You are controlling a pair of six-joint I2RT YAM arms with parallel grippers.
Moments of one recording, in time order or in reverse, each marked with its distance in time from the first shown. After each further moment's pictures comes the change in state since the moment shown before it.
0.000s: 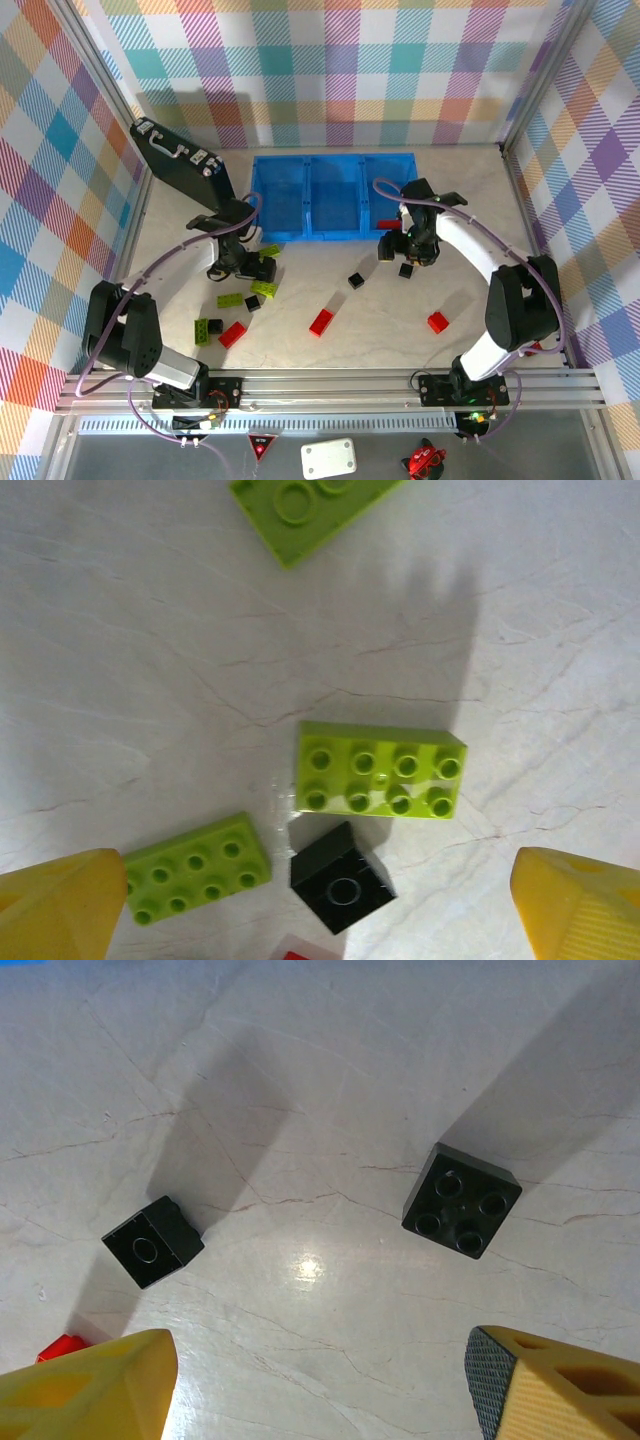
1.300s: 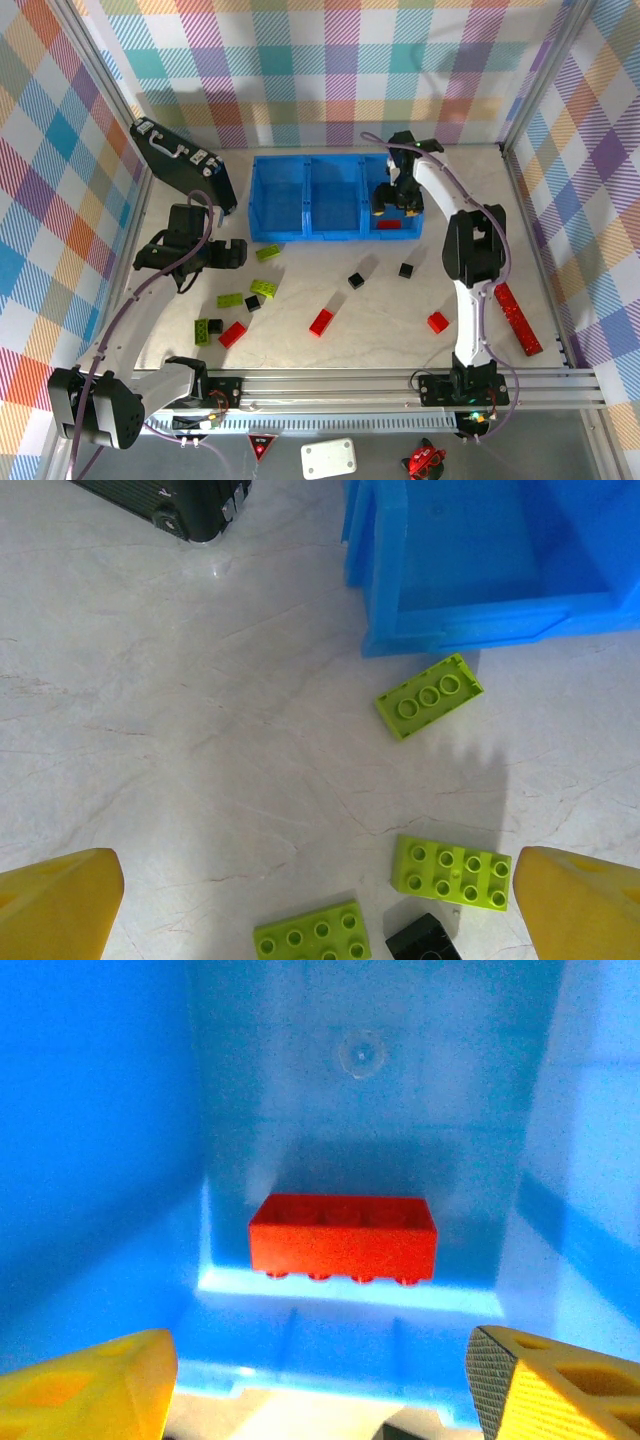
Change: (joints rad) left arm 0.197 -0.395 -0.137 0.209 -0.045 0.099; right arm -0.059 0.554 0.765 -0.225 0.106 -0.114
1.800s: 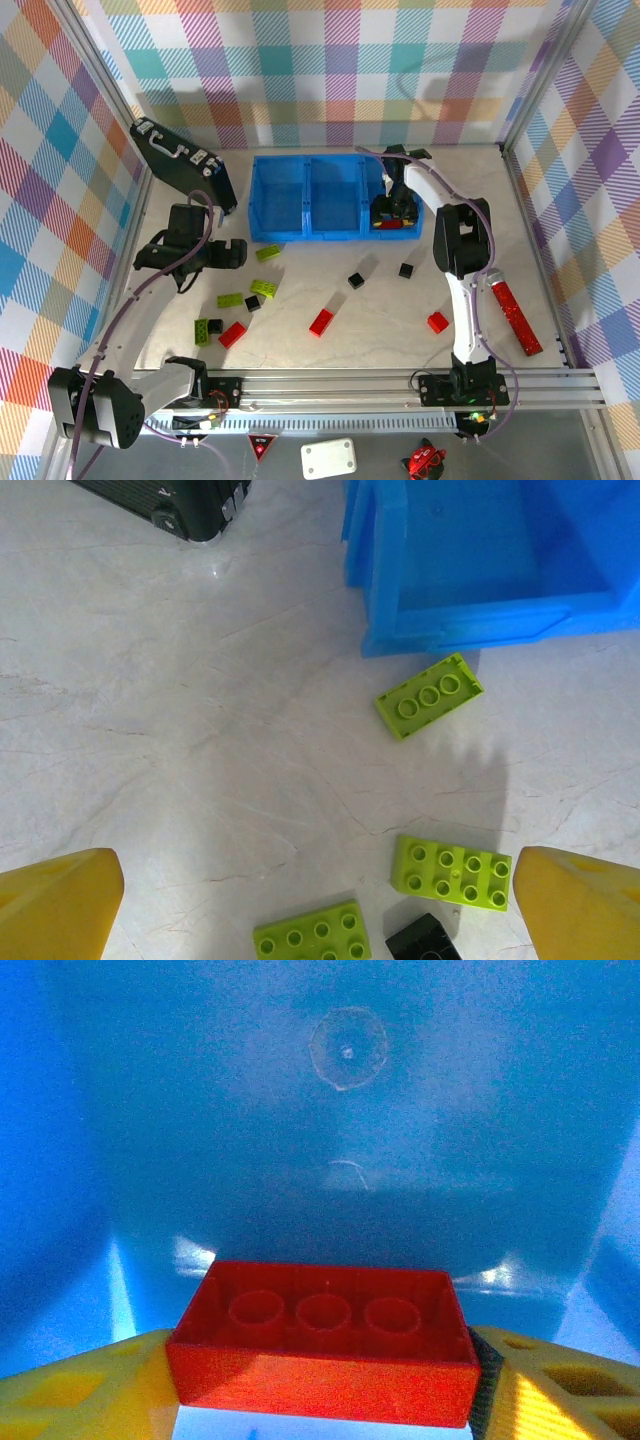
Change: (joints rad) left arm 0.000 0.004 0.000 0.000 0.000 0.000; right arm 0.000 0.155 0.022 0.023 0.011 -0.010
